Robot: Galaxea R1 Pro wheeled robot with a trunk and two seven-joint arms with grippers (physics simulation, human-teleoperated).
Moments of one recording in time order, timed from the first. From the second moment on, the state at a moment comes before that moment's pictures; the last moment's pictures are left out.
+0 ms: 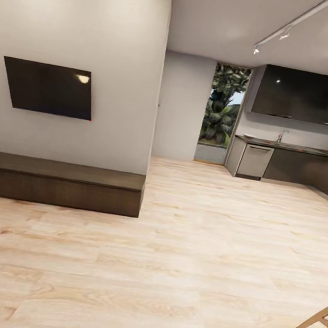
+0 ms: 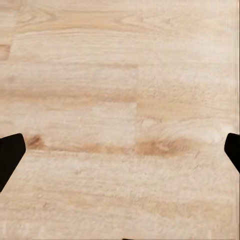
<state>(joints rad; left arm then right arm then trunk) 0.00 0.06 0.03 -0.47 0.07 -0.26 0.00 0.00 -0.02 -0.01 -0.52 0.00 -0.40 0.00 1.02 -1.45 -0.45</state>
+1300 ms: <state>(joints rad) 0.00 0.06 0.04 -0.47 0.07 -0.26 0.00 0.00 -0.02 -0.01 -0.52 0.00 -0.40 0.00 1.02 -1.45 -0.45</state>
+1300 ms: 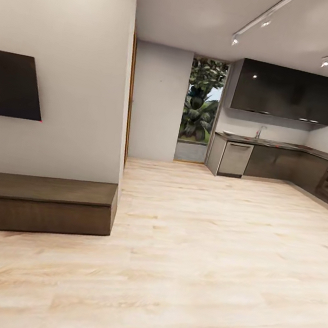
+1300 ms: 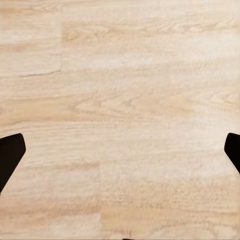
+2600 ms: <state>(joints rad) 0.00 0.06 0.04 -0.47 0.07 -0.26 0.00 0.00 -0.02 -0.01 -0.52 0.00 -0.40 0.00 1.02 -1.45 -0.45</state>
